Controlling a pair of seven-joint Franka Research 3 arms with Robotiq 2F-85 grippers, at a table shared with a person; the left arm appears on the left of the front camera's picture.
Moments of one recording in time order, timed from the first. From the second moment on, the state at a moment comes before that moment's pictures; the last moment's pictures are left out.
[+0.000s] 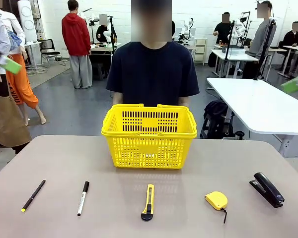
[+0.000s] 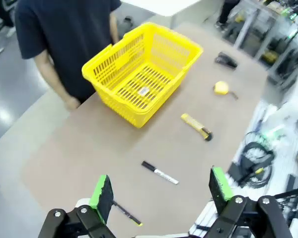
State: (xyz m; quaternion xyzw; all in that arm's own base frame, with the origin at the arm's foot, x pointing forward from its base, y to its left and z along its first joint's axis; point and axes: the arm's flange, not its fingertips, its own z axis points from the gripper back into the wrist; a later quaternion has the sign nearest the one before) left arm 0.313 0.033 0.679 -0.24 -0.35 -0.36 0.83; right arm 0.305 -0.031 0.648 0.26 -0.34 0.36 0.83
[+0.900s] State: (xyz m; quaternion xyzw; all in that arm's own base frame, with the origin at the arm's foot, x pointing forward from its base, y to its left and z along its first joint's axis) left arm 0.259 0.223 0.645 -0.32 -0.37 -0.22 0.85; right arm 0.247 -0.198 0.648 0.34 -0.37 0.23 0.83
